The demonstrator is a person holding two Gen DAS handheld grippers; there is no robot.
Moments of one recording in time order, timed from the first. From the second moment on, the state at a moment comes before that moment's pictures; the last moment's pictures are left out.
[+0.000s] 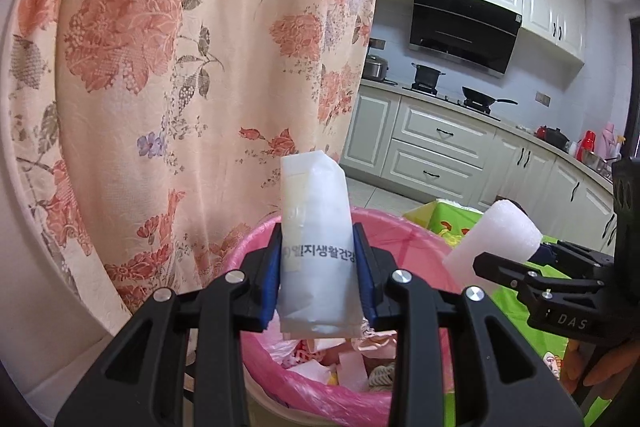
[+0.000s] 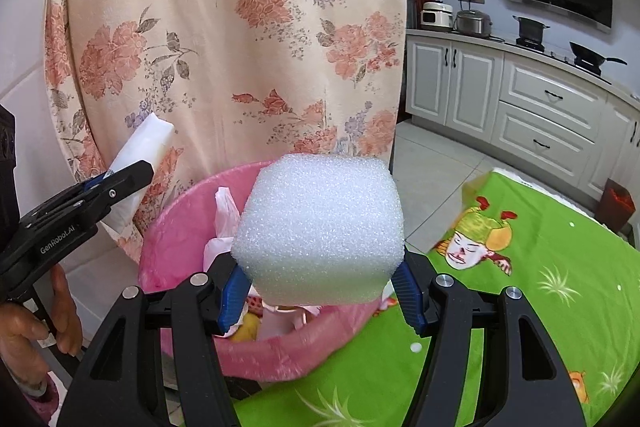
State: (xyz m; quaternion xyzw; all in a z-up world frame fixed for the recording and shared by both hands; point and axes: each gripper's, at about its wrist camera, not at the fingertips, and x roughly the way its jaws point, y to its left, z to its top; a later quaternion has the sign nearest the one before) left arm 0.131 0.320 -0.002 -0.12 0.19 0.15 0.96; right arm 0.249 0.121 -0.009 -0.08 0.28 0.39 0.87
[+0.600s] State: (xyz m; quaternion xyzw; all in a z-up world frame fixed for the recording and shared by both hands) left arm 0.149 0.327 -0.002 -0.13 0.20 0.15 0.96; right arm 0.249 0.152 -0.027 -0.13 0.27 0.41 0.86
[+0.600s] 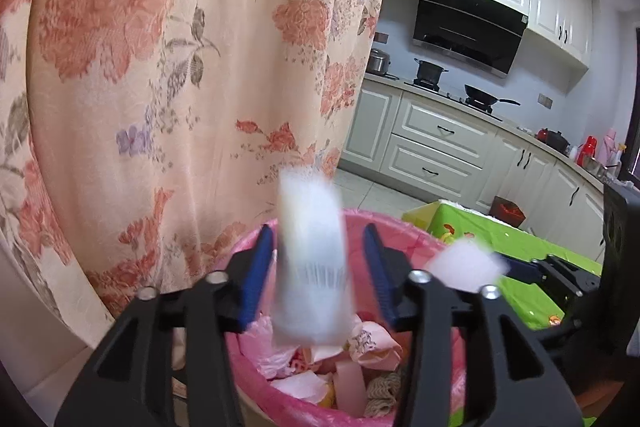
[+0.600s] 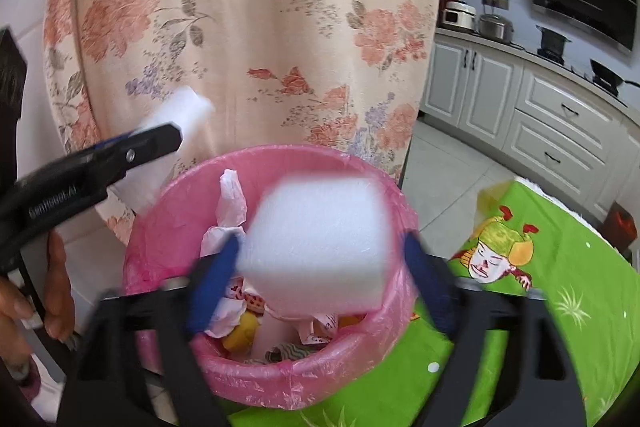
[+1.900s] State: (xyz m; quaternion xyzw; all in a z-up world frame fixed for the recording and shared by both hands) left arm -0.008 0.182 0.002 -0.03 0.13 0.20 0.97; right arm 0.129 -0.009 0.011 -0.05 0.21 0.36 0.91
